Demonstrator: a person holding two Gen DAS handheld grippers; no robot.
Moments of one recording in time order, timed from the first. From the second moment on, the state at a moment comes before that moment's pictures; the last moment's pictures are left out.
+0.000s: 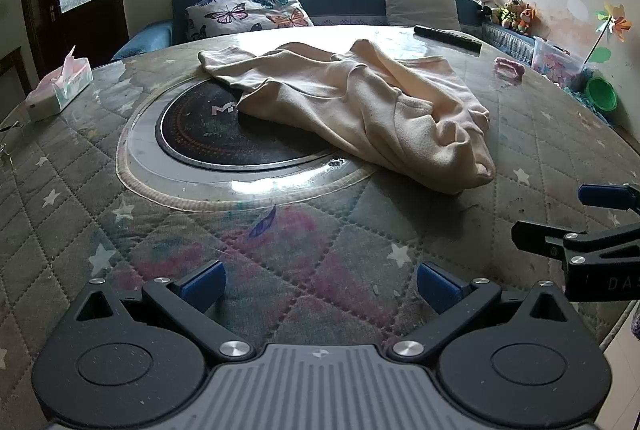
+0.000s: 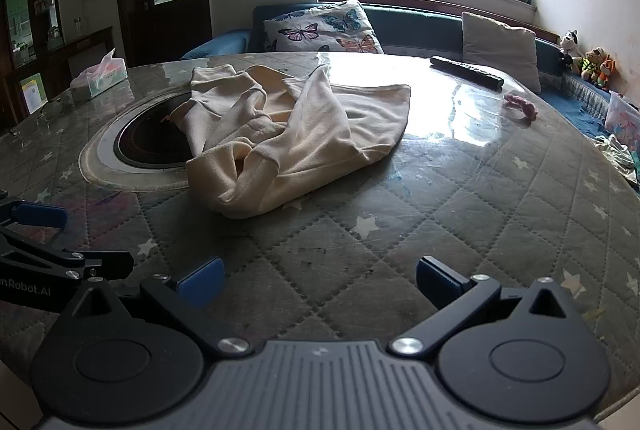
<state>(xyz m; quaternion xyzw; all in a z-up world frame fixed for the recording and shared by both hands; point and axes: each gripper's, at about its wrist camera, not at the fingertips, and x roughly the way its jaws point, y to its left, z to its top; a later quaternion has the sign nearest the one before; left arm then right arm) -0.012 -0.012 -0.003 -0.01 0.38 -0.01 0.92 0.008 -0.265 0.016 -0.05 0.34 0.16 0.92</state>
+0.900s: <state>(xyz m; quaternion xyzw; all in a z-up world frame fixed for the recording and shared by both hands) -0.009 -0.018 0.000 0.01 0.38 -0.01 0.92 0.013 -0.260 0.015 -0.05 0.34 0.17 0.92</state>
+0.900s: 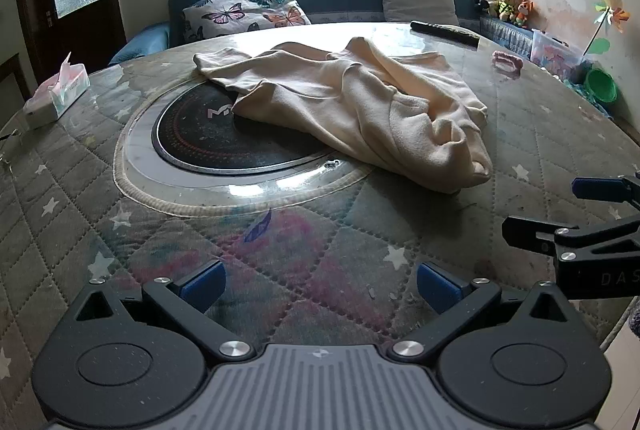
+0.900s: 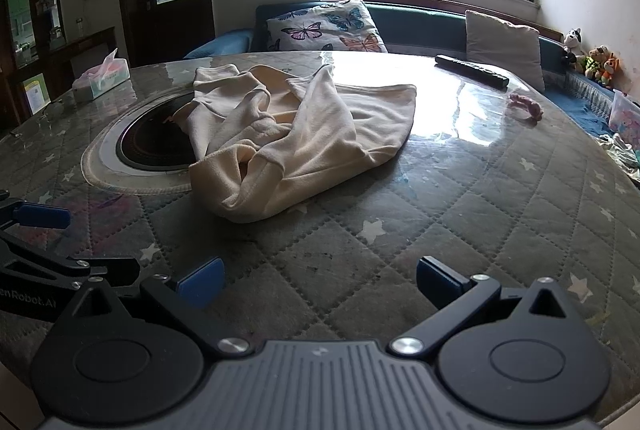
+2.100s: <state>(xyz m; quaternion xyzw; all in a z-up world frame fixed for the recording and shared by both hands) 0.004 -0.017 0.000 0.02 0.39 -0.01 0.92 0.026 -0.259 0.015 -0.05 0.35 0.17 0.92</state>
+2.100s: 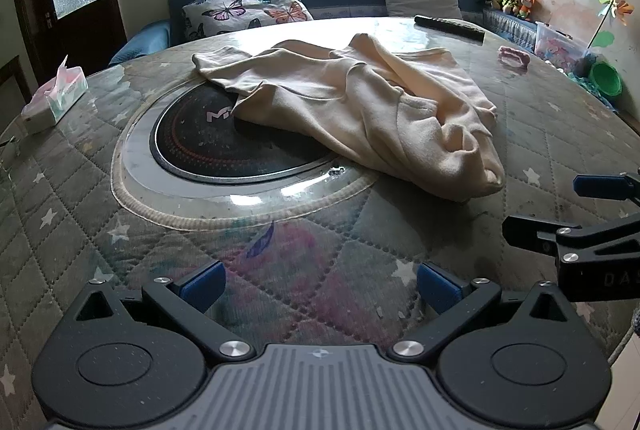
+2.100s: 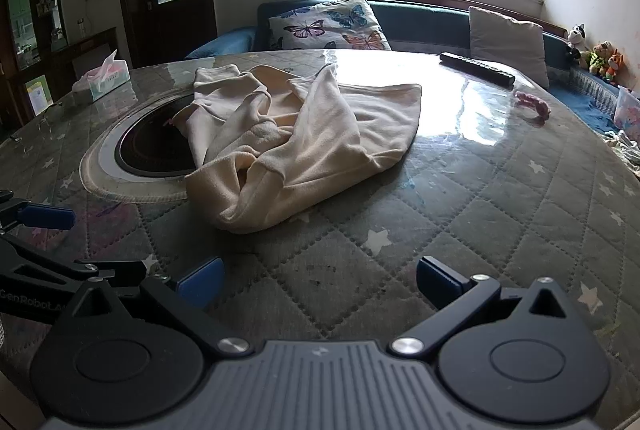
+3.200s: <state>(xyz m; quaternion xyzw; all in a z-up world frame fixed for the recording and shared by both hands) 0.087 0.006 0.052 -0.04 0.36 -0.01 0.93 0.101 -0.264 0.050 -0.03 0.33 0.20 0.92</state>
